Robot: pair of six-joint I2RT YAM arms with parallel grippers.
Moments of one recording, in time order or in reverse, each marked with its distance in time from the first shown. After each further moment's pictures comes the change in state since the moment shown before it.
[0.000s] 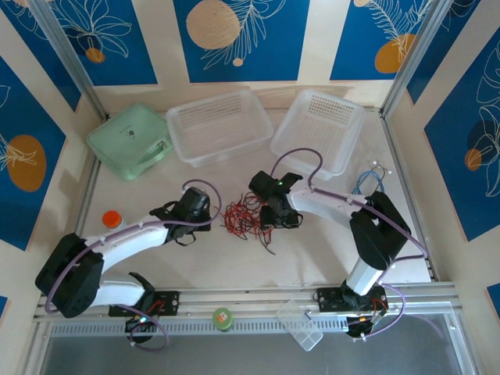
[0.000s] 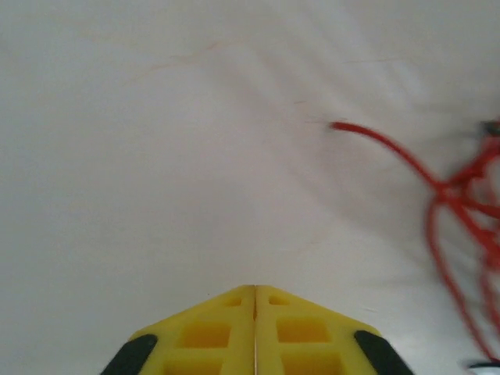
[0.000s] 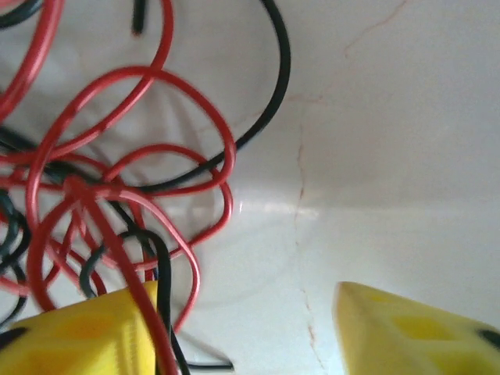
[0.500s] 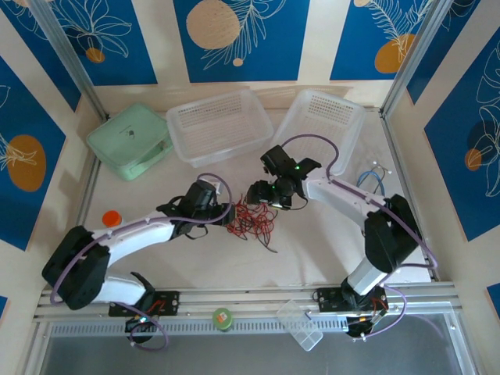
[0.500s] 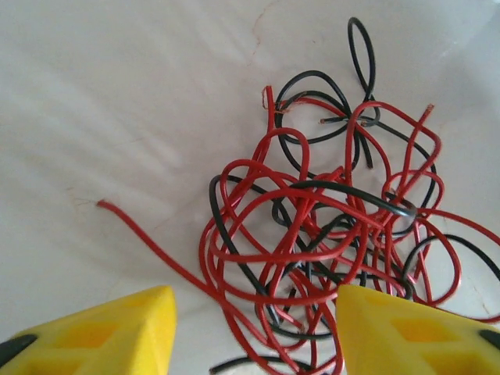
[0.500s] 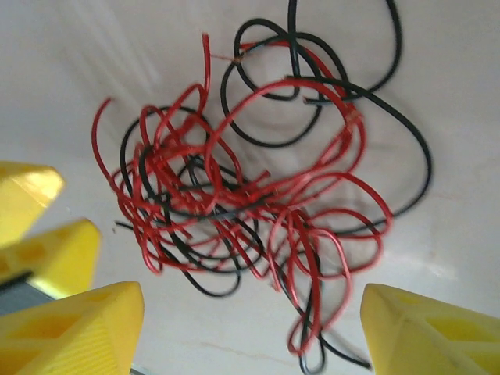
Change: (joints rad) left arm -0.042 0.095 0.049 0.196 0.177 0.023; right arm -0.133 -0.026 0.063 0.226 -0.299 0.018
